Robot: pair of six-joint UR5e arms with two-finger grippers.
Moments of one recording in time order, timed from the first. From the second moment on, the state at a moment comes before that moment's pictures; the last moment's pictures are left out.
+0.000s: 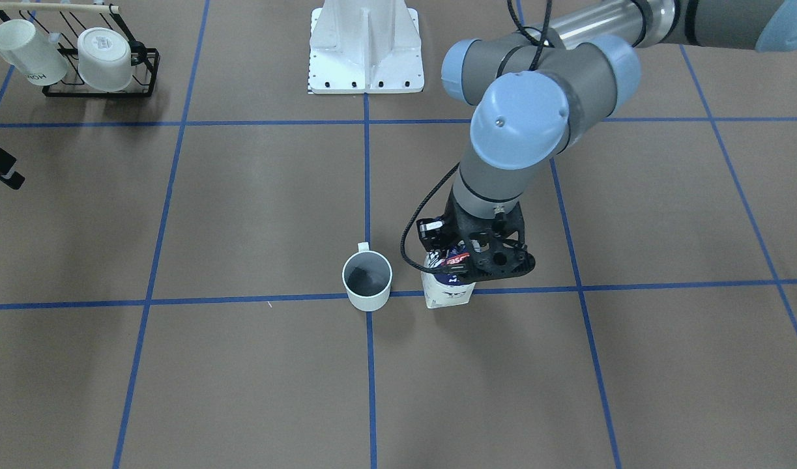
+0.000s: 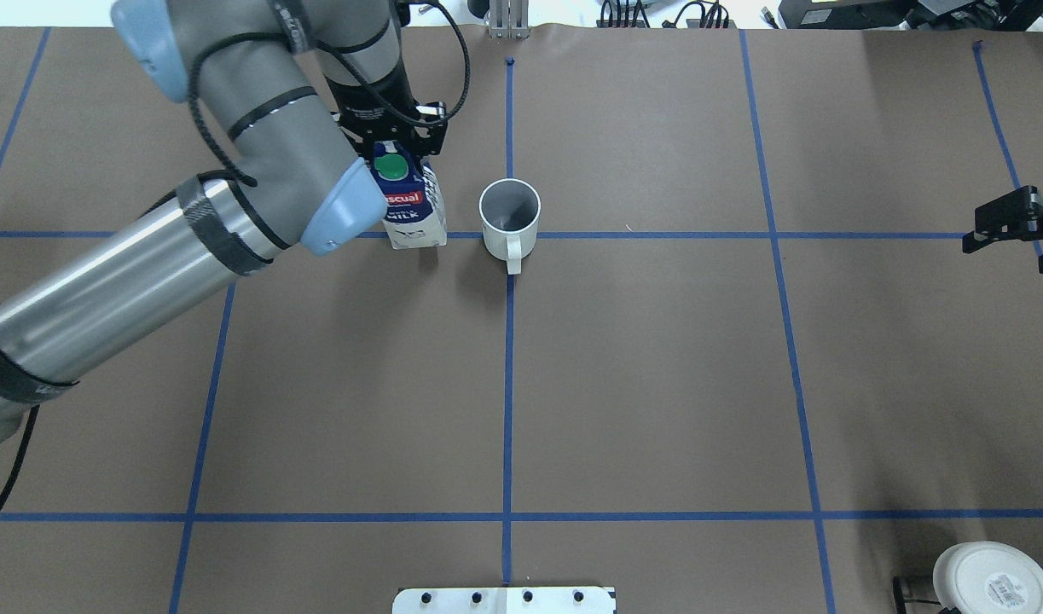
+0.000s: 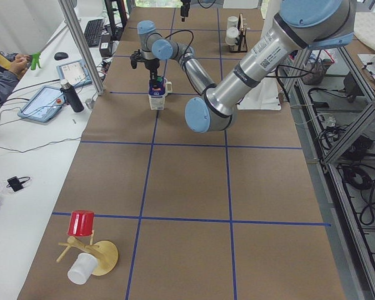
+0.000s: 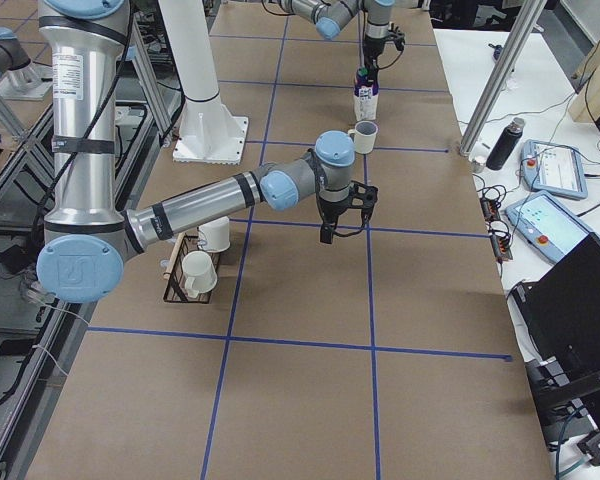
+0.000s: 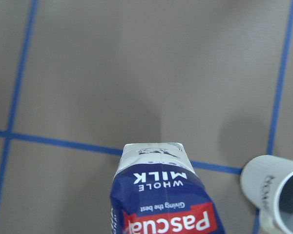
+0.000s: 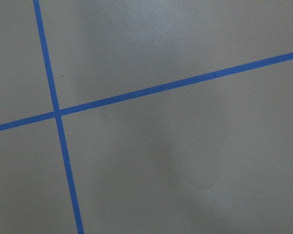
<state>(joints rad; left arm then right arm) -0.82 -2.51 -1.40 -1.42 -2.15 -1.01 1.19 -1.63 1.99 -1.44 2.32 0.83</state>
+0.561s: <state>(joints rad) -0.75 -2.53 -1.37 -1.44 -2.15 -1.02 1.19 -1.63 1.99 -1.44 2.32 0.83</state>
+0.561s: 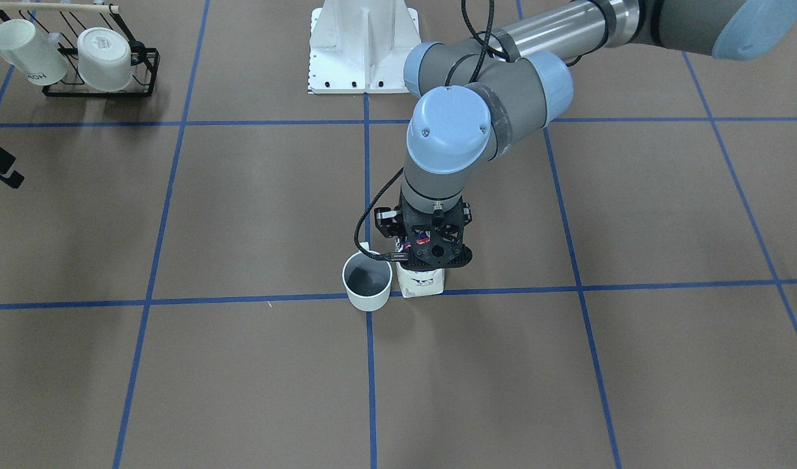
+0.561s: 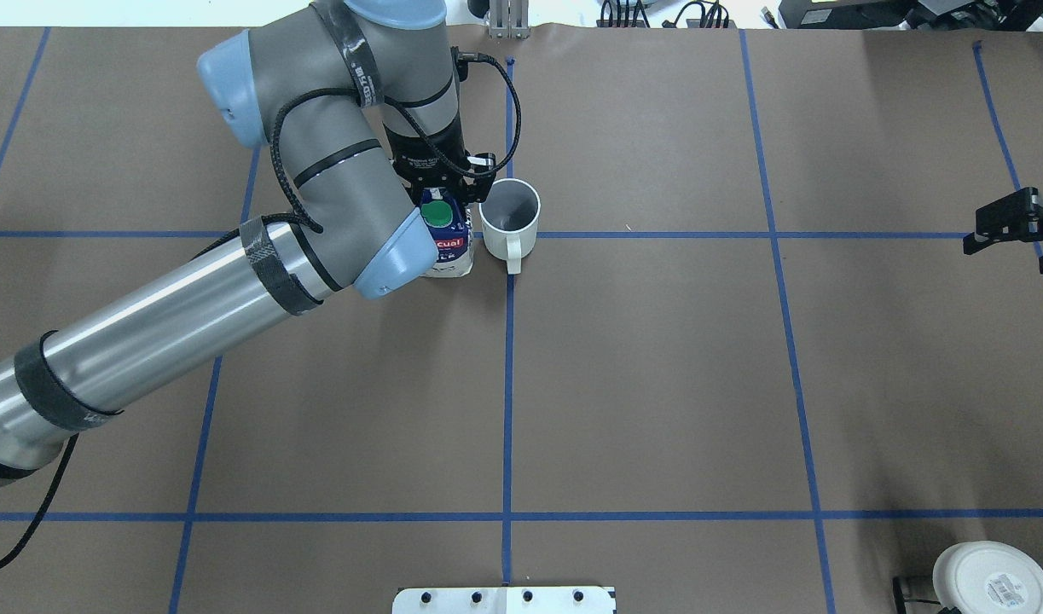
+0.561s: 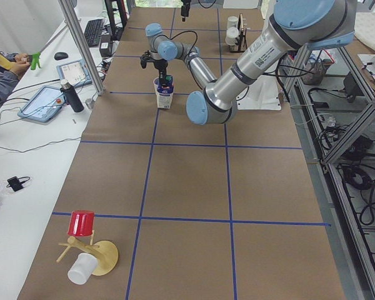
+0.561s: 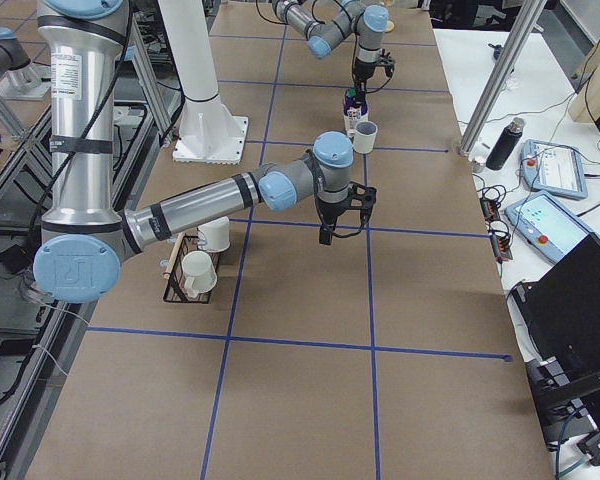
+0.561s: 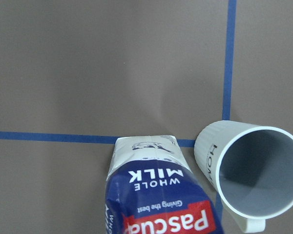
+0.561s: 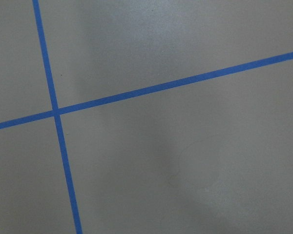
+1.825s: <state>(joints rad) -0.91 -2.18 -2.06 -1.15 -2.14 -0.90 1.26 -1.66 1.98 -1.44 2.32 0.71</state>
